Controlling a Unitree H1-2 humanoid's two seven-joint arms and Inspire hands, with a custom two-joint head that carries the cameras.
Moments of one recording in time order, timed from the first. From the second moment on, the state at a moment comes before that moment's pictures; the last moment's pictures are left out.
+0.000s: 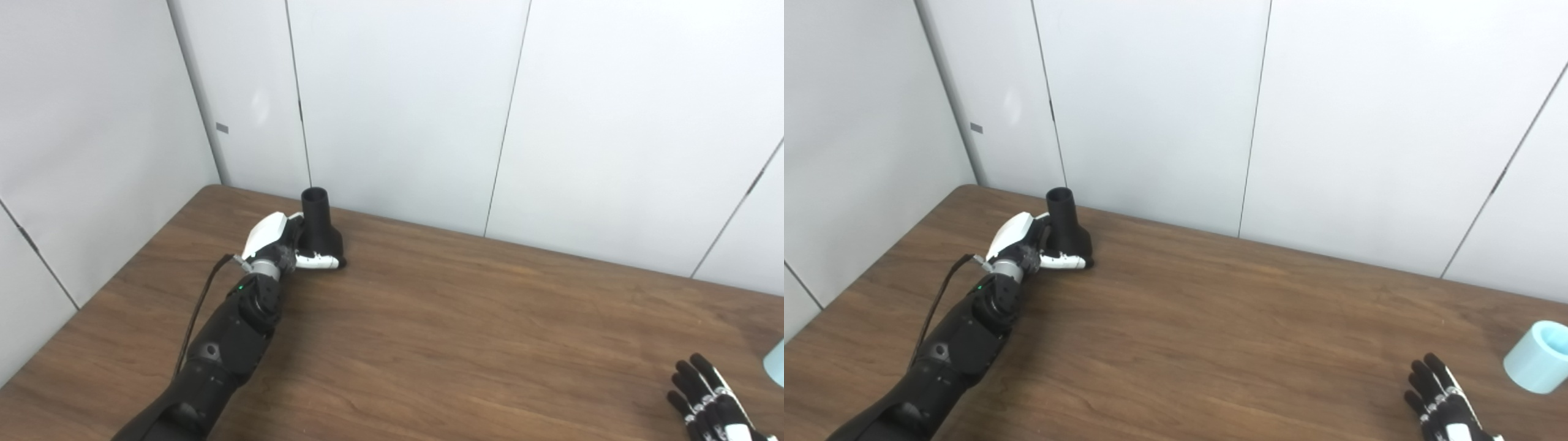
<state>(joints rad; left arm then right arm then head) -0.56 0.45 -0.08 0.60 0.46 0.22 0.13 0.05 -0.18 -0.08 -0.05 0.28 -0.03 0.20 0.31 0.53</state>
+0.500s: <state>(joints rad) -0.57 0.46 -0.14 0.62 0.50 0.16 0.20 0.07 -0.17 -0.08 -0.07 0.26 -0.03 0.17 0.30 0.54</state>
